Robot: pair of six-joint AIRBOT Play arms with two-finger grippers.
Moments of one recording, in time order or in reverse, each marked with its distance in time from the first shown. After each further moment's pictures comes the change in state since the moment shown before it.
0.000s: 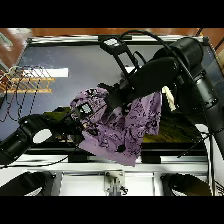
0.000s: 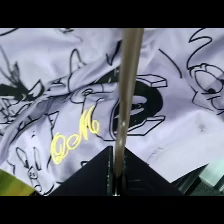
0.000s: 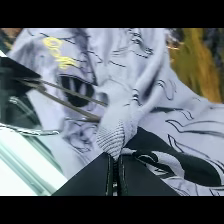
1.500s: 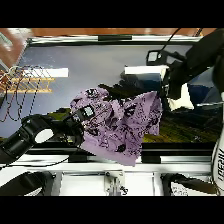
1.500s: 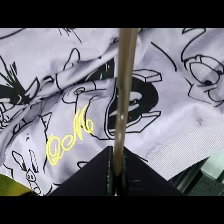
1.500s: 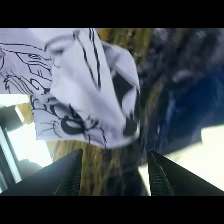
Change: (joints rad) left arm -0.004 -0.013 0.000 -0.003 -0.021 0.056; right arm -0.531 -0.097 0.001 0.050 -0.205 -1.218
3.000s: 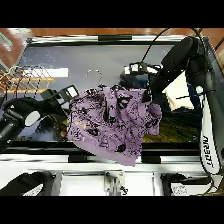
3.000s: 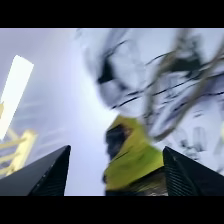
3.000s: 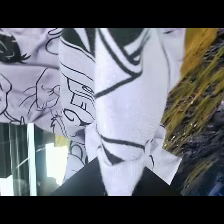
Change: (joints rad) left arm 0.257 -0.039 0.110 0.290 0.105 0.159; right arm 0.051 -0.134 -0.007 0.198 -0.060 -0.076
